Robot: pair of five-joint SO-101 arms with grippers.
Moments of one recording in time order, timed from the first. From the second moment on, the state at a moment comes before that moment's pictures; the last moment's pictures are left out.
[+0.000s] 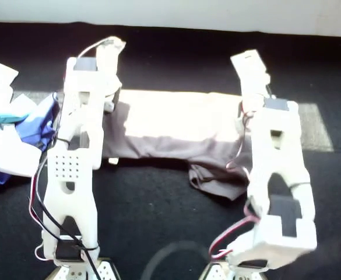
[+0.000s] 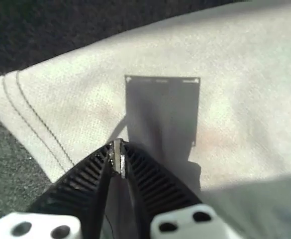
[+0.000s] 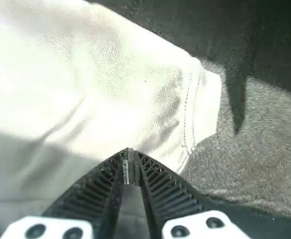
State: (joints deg) left arm -5.4 57.8 -57.3 84.9 -12.1; right arm -0.8 8.3 12.5 50.6 25.5
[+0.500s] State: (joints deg) left arm -10.2 65.5 -58.8 64.2 -11.9; right arm 0.2 37.2 -13.6 46.5 24.9
